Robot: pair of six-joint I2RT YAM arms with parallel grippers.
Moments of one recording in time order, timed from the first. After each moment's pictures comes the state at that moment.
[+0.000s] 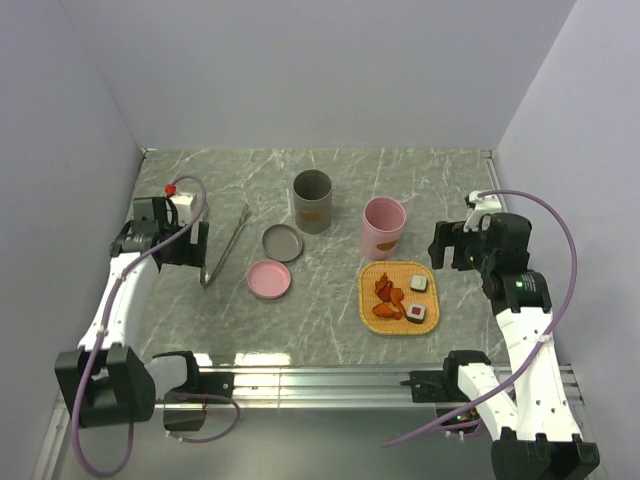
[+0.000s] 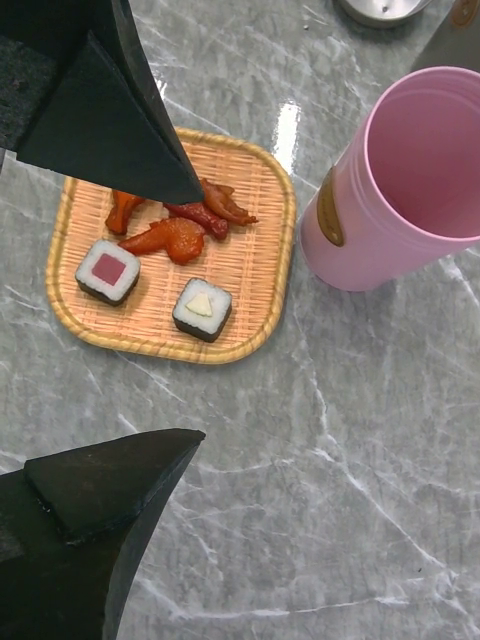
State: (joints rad) left arm 0.10 1.13 0.92 -0.68 0.08 0.20; right arm -0.03 0.78 0.90 -0.70 -0.20 -0.04
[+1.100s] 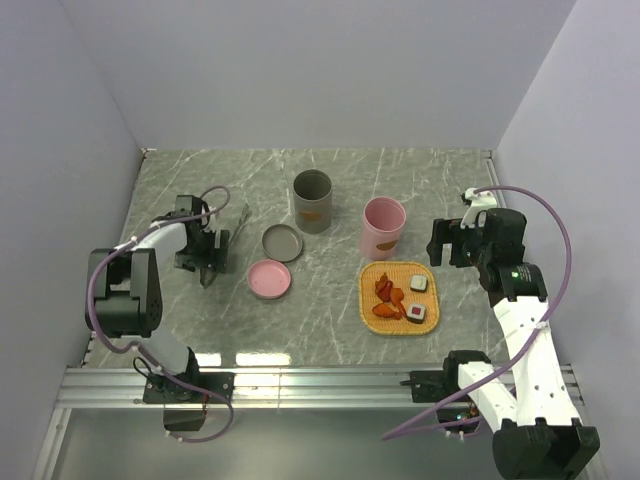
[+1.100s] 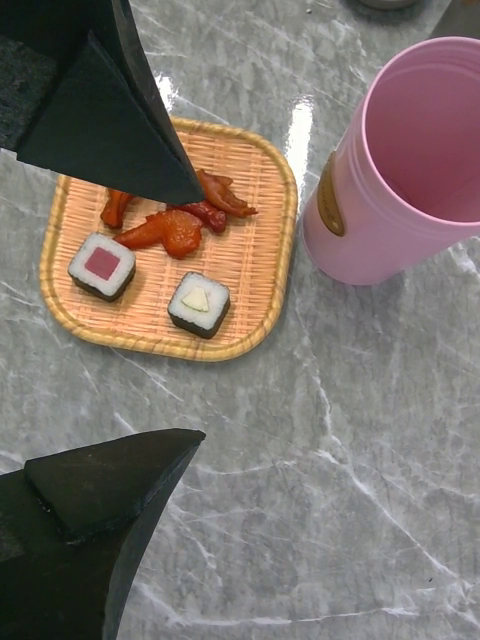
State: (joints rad) left arm 0.00 1.63 0.94 -0.55 0.03 0.04; right arm -0.03 0.84 0.89 -0.68 -0.19 -0.04
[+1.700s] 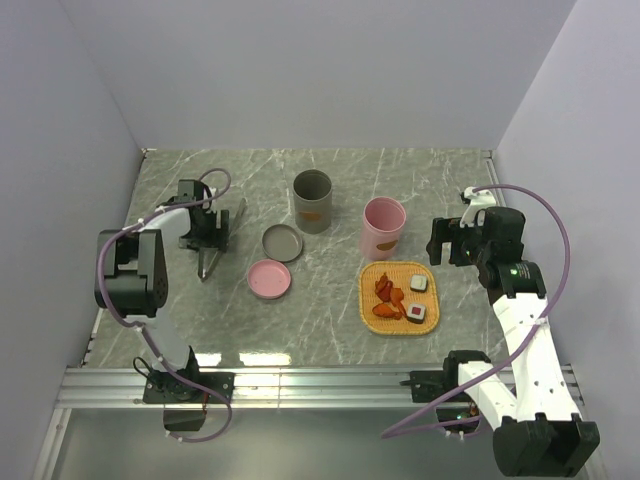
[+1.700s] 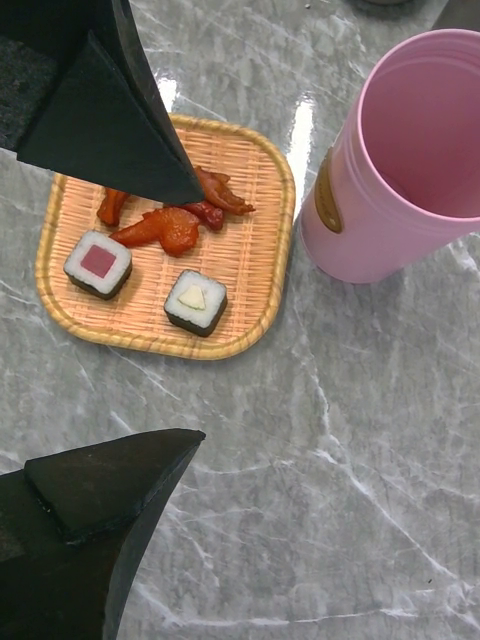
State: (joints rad) left arm 0.01 1.79 1.10 -0.44 0.01 -0.01; right arm -0.03 0.86 0.89 -0.66 -0.19 -0.05
